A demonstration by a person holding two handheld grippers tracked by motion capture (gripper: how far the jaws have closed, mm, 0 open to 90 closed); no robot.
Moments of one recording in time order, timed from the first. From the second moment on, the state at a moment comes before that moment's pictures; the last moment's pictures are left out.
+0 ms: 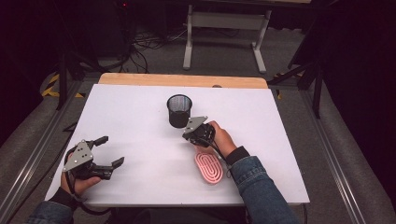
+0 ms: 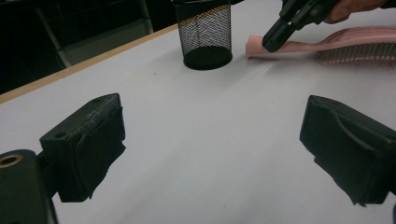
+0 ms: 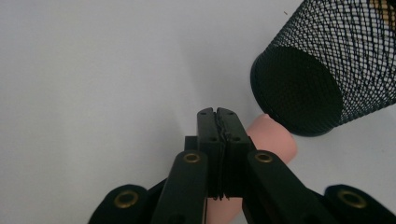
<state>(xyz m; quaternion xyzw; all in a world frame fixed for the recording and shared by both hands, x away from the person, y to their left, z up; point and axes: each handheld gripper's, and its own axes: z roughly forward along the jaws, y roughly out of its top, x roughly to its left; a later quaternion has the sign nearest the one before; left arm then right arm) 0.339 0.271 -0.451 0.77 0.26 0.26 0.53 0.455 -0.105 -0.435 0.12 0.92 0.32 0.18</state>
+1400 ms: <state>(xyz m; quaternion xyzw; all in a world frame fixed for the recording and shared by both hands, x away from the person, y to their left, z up) 0.337 0.268 -0.450 0.77 0.26 0.26 0.52 0.436 -0.192 -0.441 0.27 0.90 0.29 0.19</state>
